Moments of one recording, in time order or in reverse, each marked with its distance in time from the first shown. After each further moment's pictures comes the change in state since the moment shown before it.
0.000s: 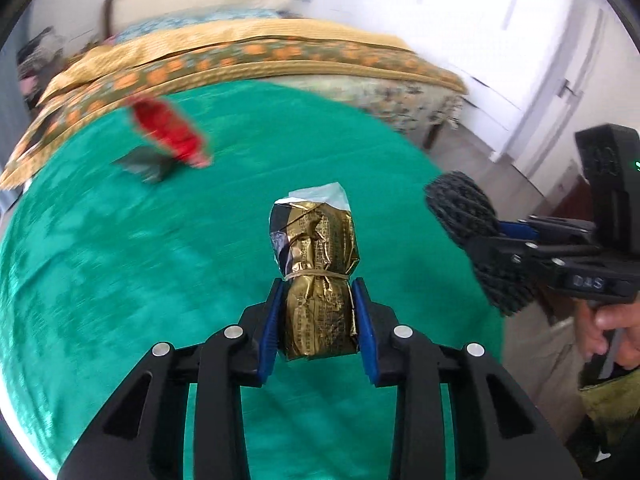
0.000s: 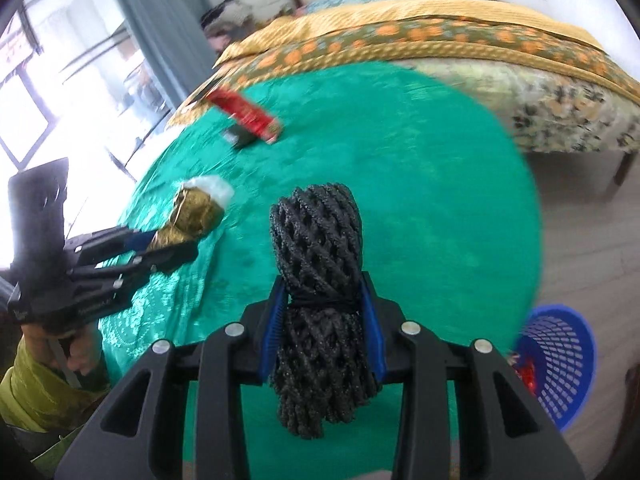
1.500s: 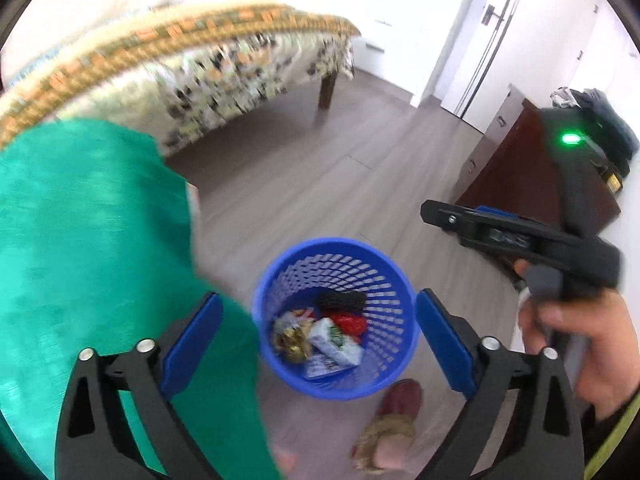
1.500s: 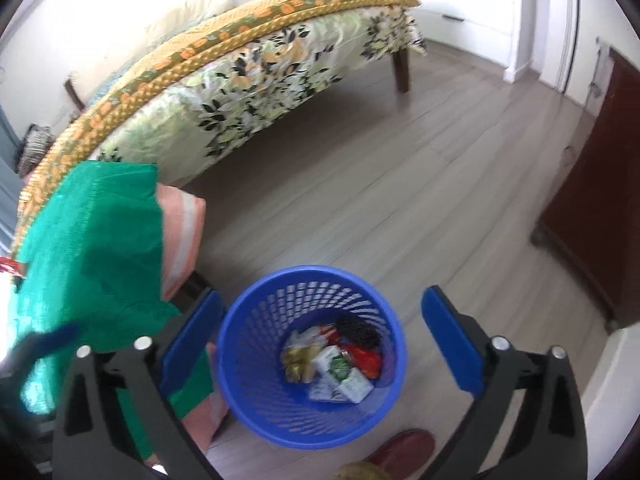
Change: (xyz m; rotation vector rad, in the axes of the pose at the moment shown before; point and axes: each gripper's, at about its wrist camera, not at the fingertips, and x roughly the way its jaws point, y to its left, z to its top) left arm 0.162 -0.274 0.033 0.239 0.071 -0.145; right arm -0.094 -0.317 -0.116 0.547 -0.142 -0.493
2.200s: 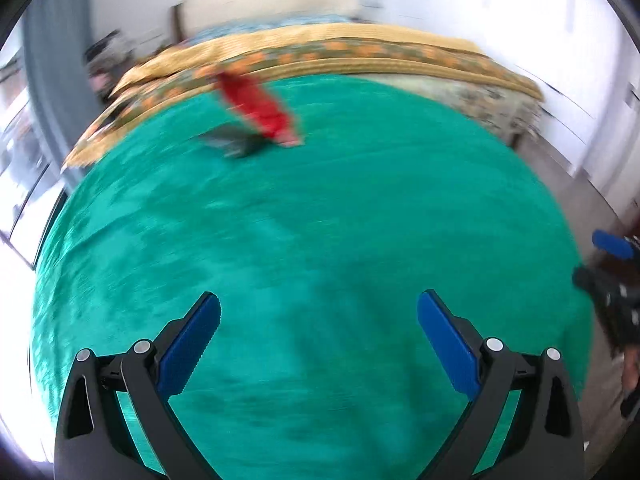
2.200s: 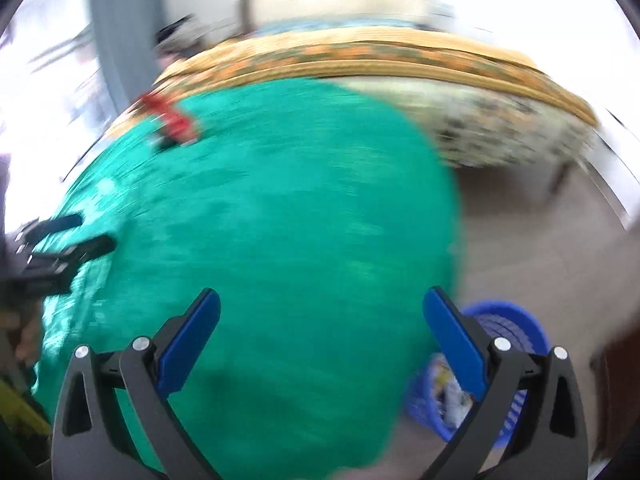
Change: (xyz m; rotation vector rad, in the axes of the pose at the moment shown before) left arm -0.185 0.267 -0.149 -0.366 -0.071 0.490; right arm -0.048 0.309 -0.103 -0.577 -0.039 0.301
